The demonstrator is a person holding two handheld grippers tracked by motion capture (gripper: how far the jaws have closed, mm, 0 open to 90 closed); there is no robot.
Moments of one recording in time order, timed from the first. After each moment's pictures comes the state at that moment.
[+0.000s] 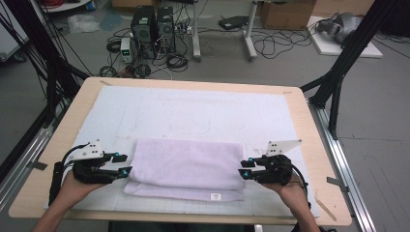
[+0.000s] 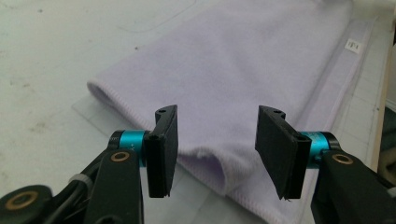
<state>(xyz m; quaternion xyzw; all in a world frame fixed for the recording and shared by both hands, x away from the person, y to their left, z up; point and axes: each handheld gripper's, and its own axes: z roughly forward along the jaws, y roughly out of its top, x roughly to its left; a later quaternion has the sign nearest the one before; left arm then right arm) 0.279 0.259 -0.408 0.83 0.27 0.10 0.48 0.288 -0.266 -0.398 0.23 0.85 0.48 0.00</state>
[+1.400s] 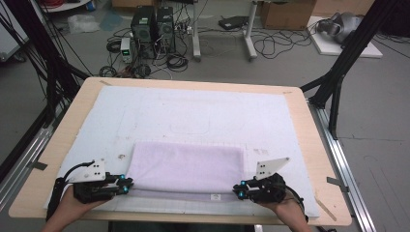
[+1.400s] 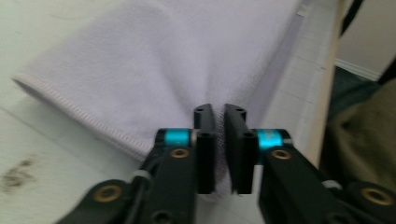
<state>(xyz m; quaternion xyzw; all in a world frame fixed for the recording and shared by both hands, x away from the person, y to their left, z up) 0.234 0.255 -0.421 0.86 0.21 0.07 0.46 0.248 -0.254 -0.420 0.18 0.88 0.44 -0.03</state>
